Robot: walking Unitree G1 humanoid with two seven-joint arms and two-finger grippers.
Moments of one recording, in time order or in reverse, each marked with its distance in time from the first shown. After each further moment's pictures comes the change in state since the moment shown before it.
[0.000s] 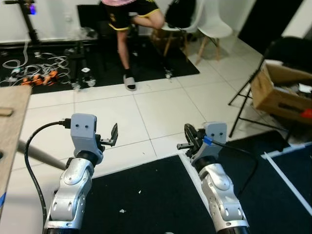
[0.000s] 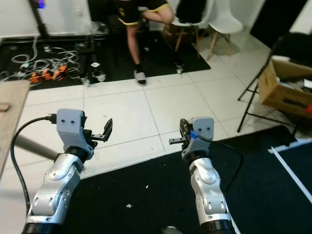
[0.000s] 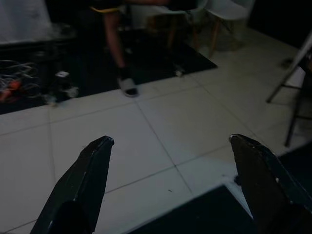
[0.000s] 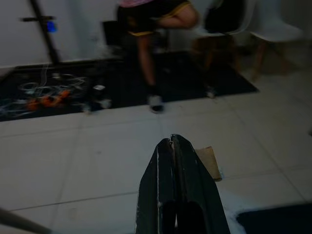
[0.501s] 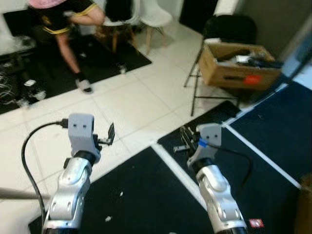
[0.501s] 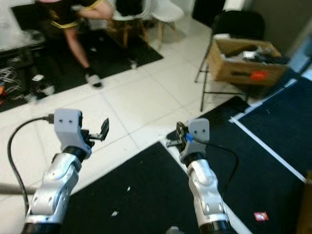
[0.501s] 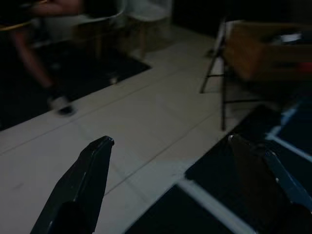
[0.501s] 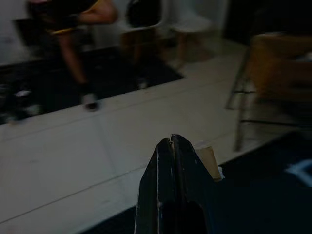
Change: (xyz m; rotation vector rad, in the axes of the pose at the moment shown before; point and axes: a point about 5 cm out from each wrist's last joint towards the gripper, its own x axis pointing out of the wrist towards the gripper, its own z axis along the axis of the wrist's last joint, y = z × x) left arm 0.001 -0.001 0.001 0.022 -0.009 0.003; right arm -0.002 -0.002 -0.008 -0.022 0.023 0.006
